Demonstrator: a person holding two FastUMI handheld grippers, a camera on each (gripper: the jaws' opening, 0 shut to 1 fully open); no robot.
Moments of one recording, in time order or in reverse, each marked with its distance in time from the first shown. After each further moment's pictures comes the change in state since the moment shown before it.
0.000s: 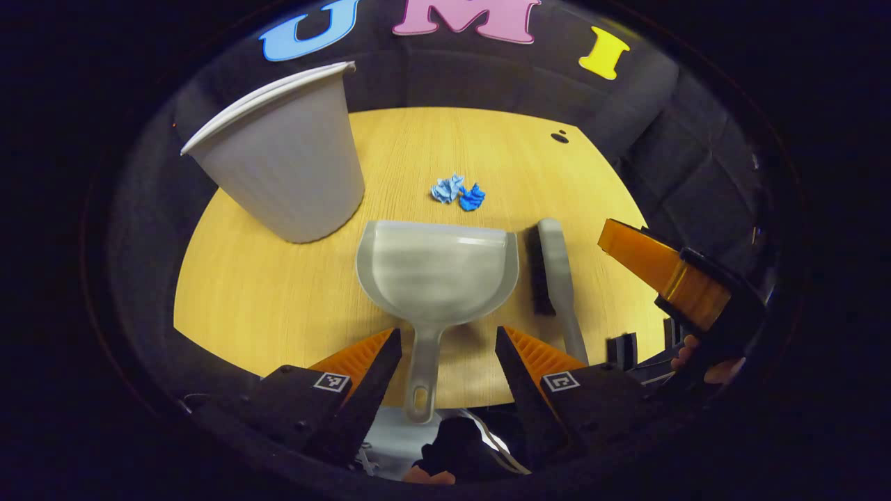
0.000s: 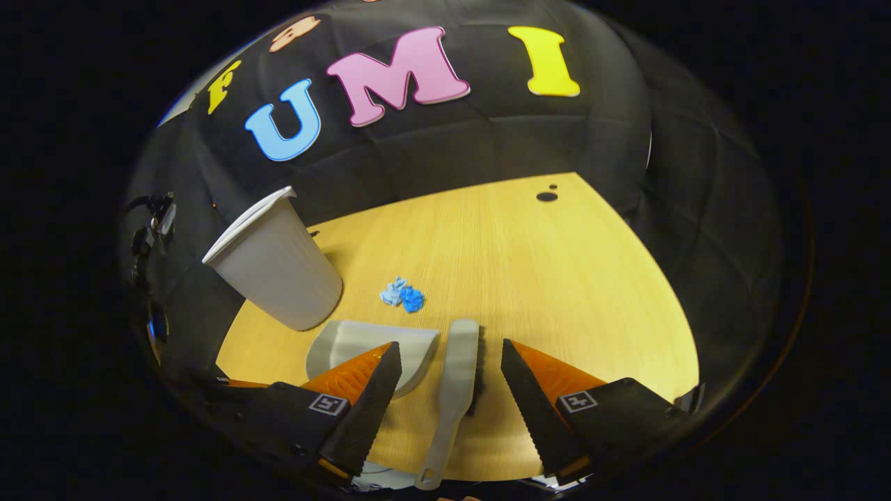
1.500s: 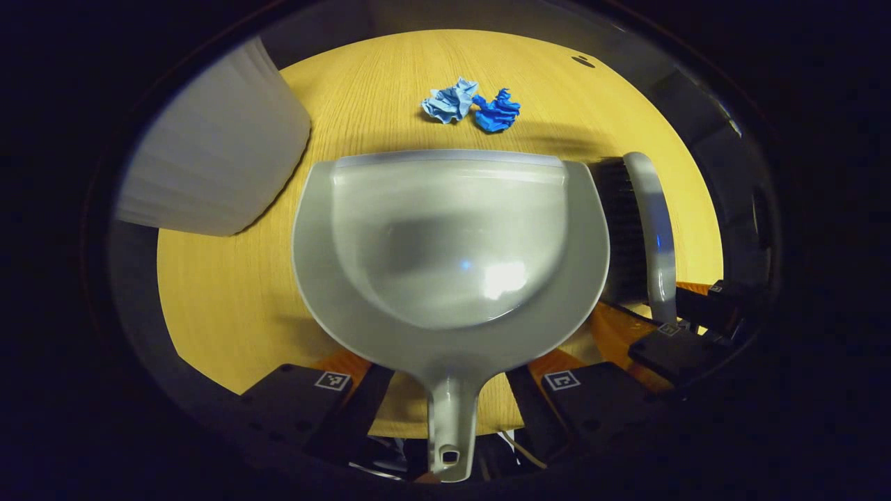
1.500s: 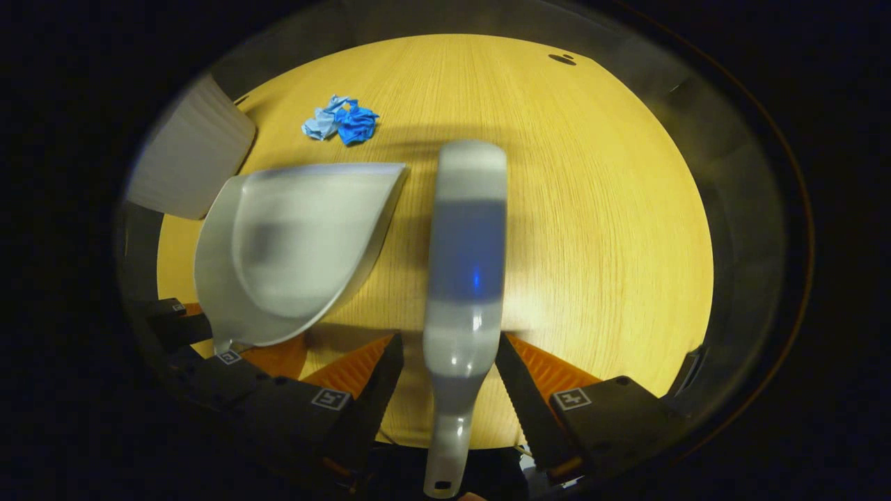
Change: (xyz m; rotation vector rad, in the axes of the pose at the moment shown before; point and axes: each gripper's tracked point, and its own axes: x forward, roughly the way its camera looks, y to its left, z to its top) left arm 0.088 0.027 0.018 0.098 0.274 0.040; right arm 0.058 -0.020 -0.128 -0.080 0.629 -0.297
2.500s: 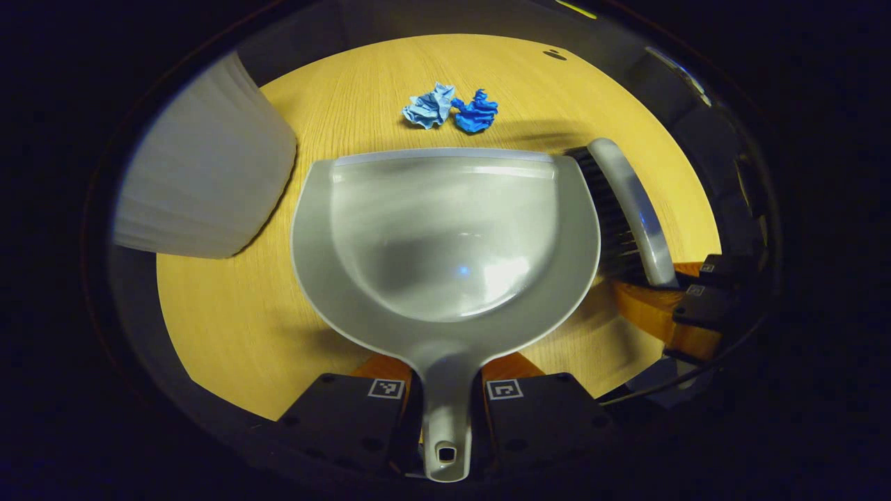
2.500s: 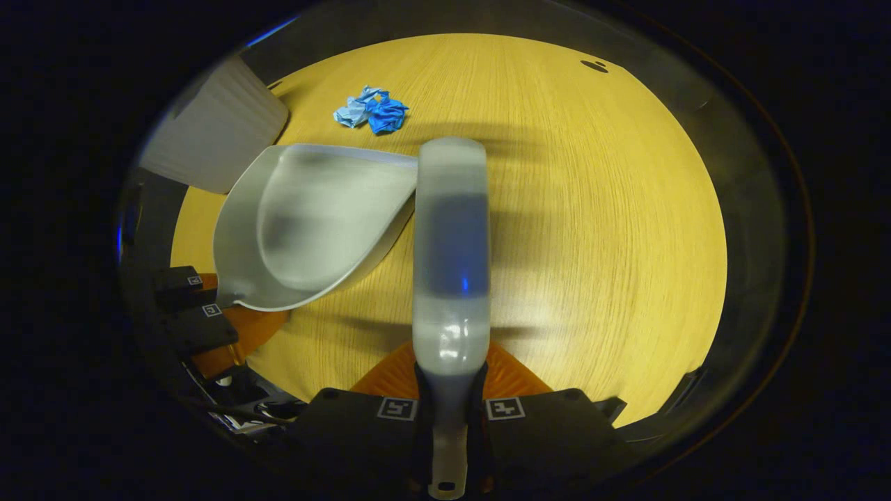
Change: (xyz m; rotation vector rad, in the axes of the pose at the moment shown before) left arm -0.001 0.019 -0.005 0.174 -0.052 0.006; right arm -0.012 -0.003 0.005 -0.100 -0.030 0.108
